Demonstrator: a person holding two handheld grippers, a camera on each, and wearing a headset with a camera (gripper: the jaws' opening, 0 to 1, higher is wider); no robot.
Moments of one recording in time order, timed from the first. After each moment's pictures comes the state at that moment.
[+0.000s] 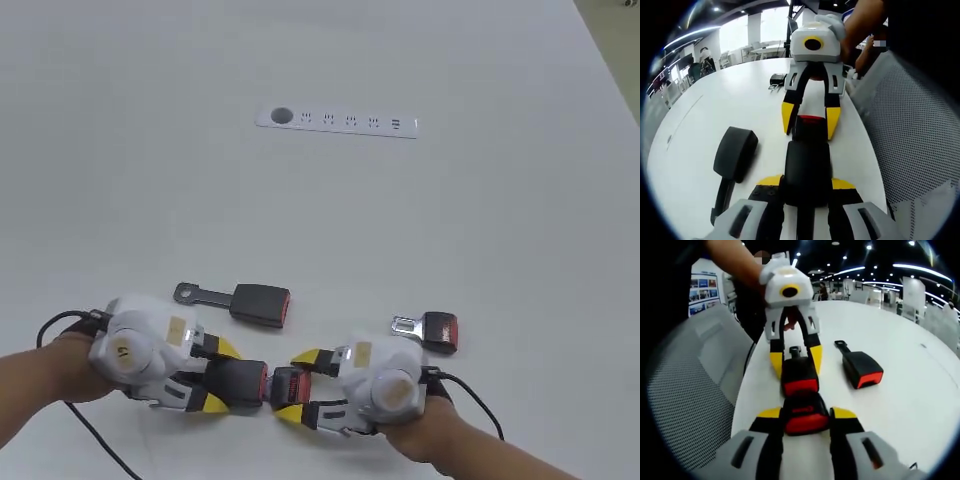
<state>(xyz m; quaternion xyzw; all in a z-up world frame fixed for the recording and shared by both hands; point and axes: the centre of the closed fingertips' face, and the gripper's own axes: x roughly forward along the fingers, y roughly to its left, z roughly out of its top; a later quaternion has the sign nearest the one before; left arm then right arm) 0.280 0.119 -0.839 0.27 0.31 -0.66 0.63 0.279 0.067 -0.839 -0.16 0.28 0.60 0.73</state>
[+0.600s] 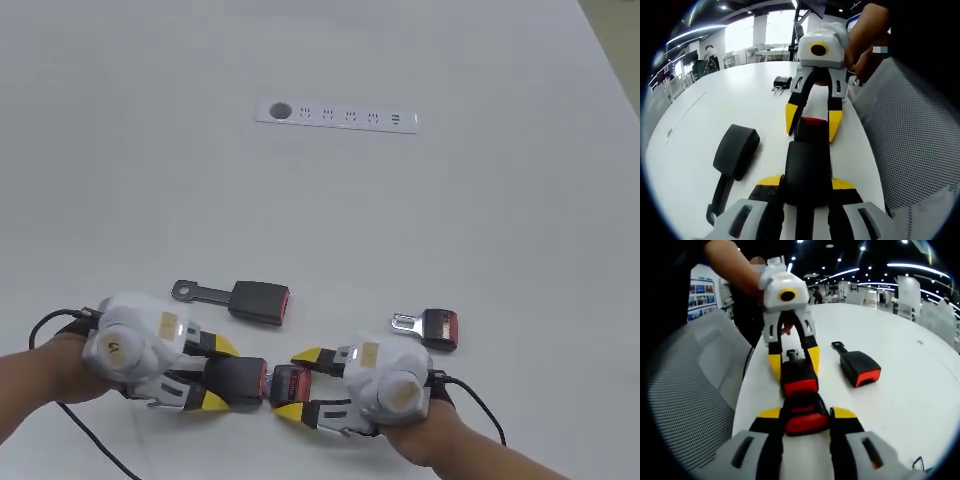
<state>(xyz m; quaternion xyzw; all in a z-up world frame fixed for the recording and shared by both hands) 0.279 0.117 -0.838 0.24 0.32 -0.66 0.64 0.277 0.067 -0.837 -0.13 0.27 0.60 0.74</state>
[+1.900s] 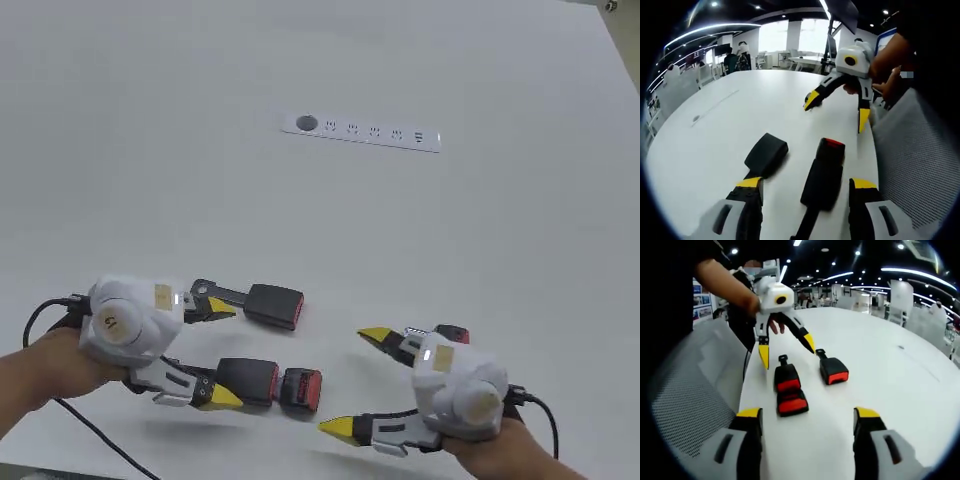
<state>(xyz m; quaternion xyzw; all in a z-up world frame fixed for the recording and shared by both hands) 0.308 0.127 -0.795 0.18 0.32 -0.56 0.74 0.296 0.001 -0.796 -0.14 0.26 0.56 0.77</state>
